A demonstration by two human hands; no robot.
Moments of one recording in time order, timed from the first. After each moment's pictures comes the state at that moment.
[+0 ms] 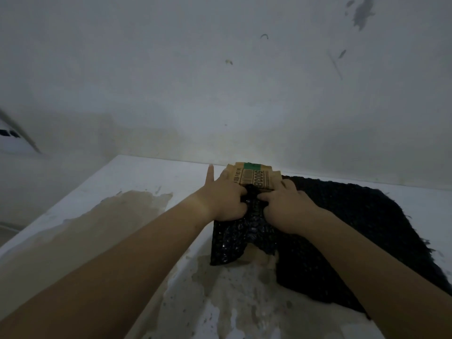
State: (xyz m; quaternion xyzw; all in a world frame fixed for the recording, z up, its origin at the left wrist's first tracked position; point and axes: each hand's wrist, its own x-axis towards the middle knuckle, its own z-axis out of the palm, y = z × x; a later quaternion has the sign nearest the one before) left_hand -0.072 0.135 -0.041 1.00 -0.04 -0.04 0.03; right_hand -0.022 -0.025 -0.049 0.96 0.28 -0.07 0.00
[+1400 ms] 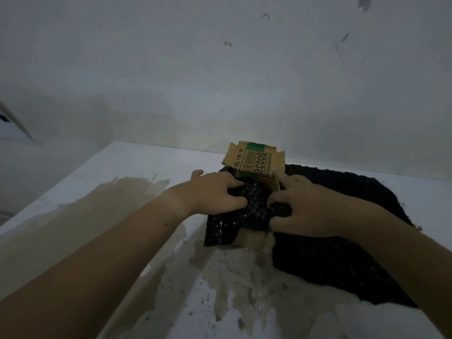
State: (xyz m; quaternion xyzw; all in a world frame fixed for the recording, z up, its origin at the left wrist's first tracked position) left_hand -0.098 0.147 -0.042 0.99 -0.01 -0.07 0.15; right_hand -0.046 -0.075 -0.024 0.91 0.40 -0.13 0.03
